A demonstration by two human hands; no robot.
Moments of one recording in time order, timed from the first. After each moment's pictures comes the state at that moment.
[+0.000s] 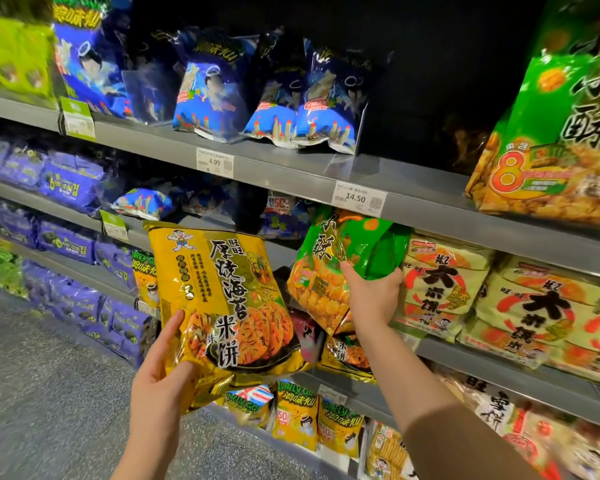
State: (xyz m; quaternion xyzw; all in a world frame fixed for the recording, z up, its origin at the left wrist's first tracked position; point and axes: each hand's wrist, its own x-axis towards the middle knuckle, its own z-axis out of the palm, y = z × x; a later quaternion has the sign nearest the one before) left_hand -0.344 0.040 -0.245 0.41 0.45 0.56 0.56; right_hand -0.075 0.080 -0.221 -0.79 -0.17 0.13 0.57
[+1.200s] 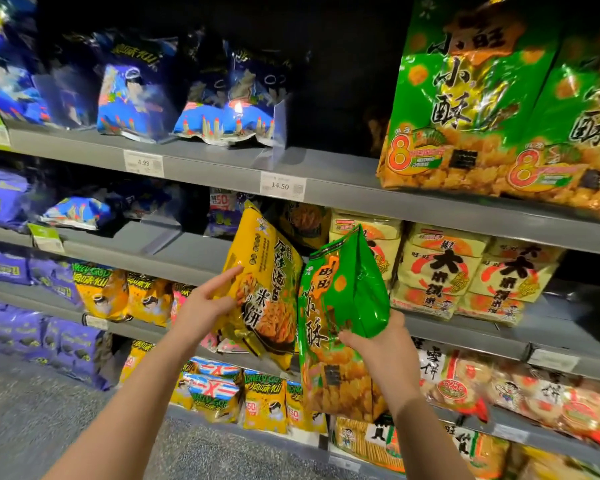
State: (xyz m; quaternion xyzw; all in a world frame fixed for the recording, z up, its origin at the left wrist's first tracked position) left_hand -0.249 0.078 -0.221 0.67 0.37 0.32 0.56; right_hand -0.041 -0.096 -0.238 -0.87 -0.28 0.14 0.38
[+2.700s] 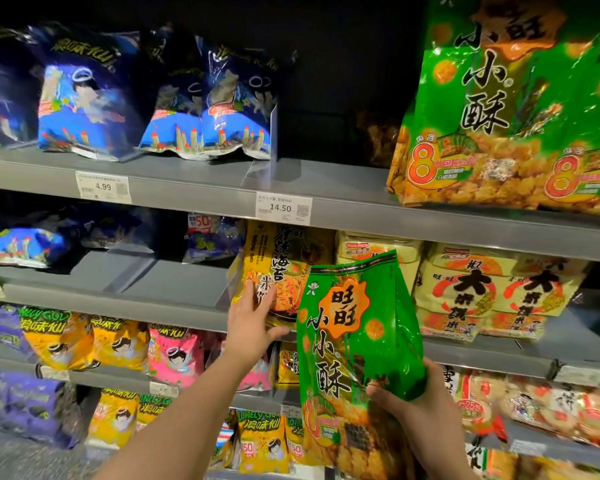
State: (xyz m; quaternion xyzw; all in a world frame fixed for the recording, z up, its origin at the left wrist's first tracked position) left_hand -0.140 0.177 -0.315 0.90 0.39 0.15 0.14; right_hand -0.050 -0.091 -0.244 -0.78 -0.23 0.18 0.55
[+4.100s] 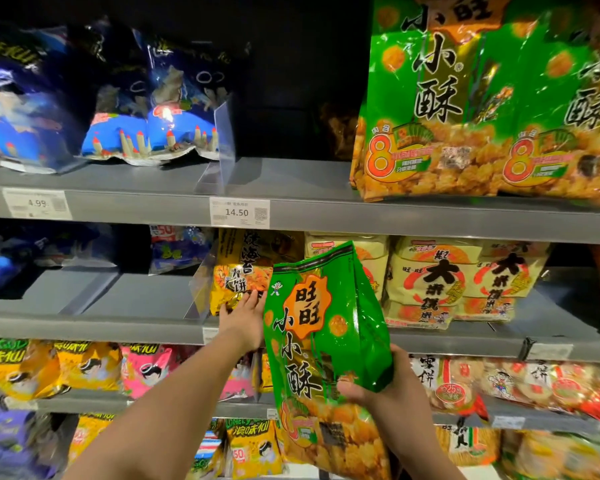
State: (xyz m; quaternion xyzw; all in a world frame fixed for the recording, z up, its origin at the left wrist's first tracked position) left_hand -0.091 0.181 -0.293 0.93 0.35 -0.12 0.04; right_hand -0.030 -0.084 -0.270 -0.79 -0.23 0.20 0.54
